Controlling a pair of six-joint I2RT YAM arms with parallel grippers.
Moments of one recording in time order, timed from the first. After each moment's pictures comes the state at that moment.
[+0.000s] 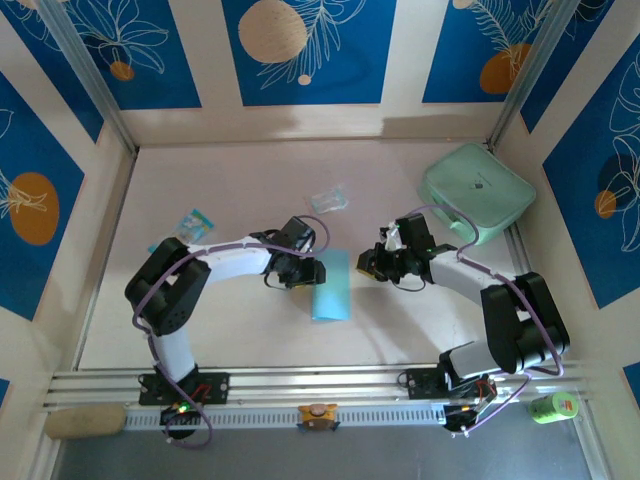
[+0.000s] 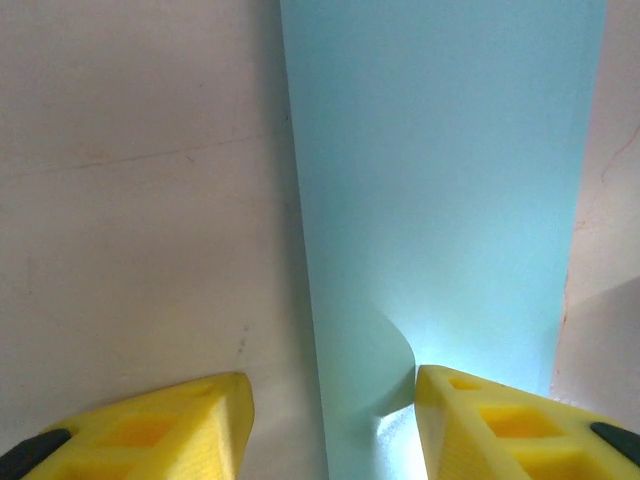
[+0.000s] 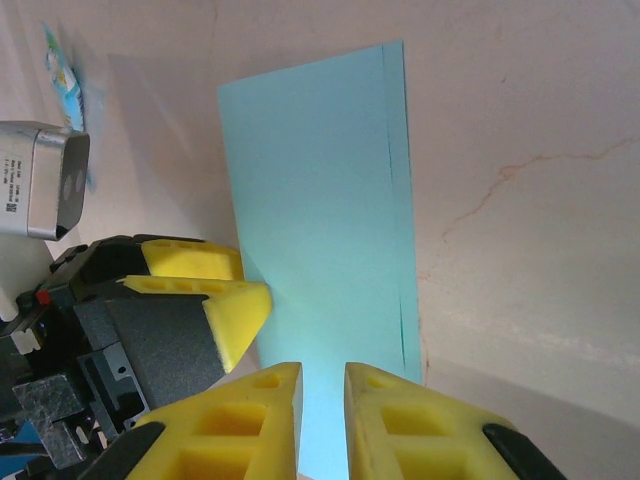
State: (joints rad) left arm -0.74 1.81 1.05 -0.40 0.25 -0.71; right arm 0.33 1.42 0.66 -0.20 -0.63 0.75
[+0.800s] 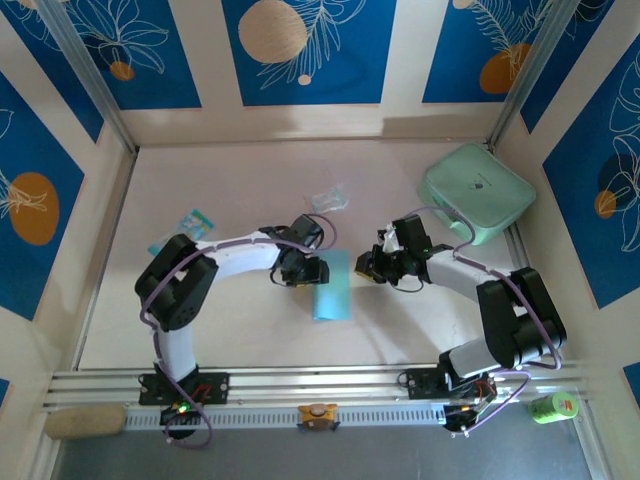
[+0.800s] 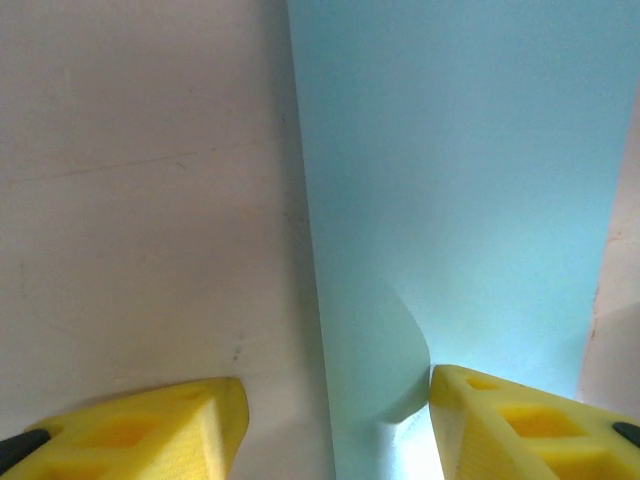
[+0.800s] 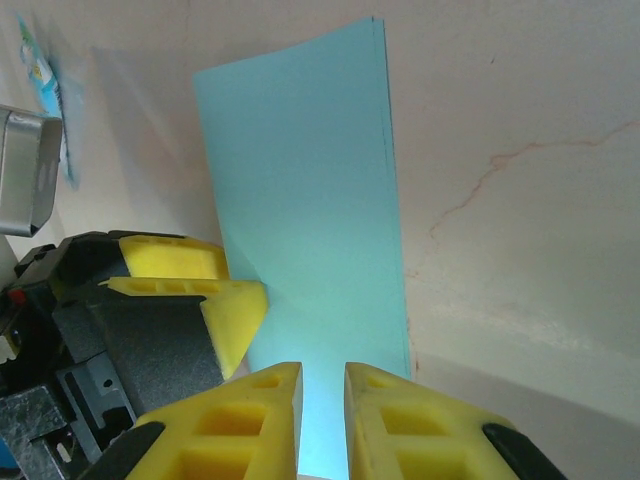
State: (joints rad) left arm -0.76 1.87 1.16 -0.54 0.19 -0.71; right arm 0.35 1.45 0.66 -0.20 -0.61 0.76
